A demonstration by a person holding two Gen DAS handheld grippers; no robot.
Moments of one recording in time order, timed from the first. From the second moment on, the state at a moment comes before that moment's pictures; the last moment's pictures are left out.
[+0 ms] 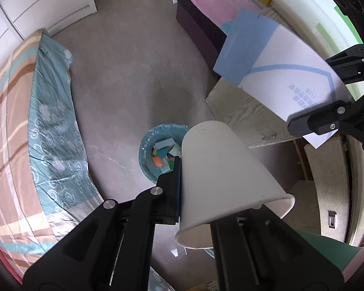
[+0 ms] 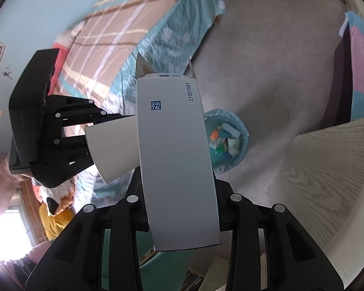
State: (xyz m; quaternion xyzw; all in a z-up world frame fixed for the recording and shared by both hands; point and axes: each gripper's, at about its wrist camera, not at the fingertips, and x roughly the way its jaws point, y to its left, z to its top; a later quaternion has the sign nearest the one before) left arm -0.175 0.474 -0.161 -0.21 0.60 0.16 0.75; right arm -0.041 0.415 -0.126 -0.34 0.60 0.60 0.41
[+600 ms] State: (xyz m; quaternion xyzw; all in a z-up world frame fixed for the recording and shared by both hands) left arm -0.182 0.503 -0.274 -0.26 0.65 0.13 0.70; right arm -0.067 0.447 -0.260 -0.36 0.67 0.53 0.37
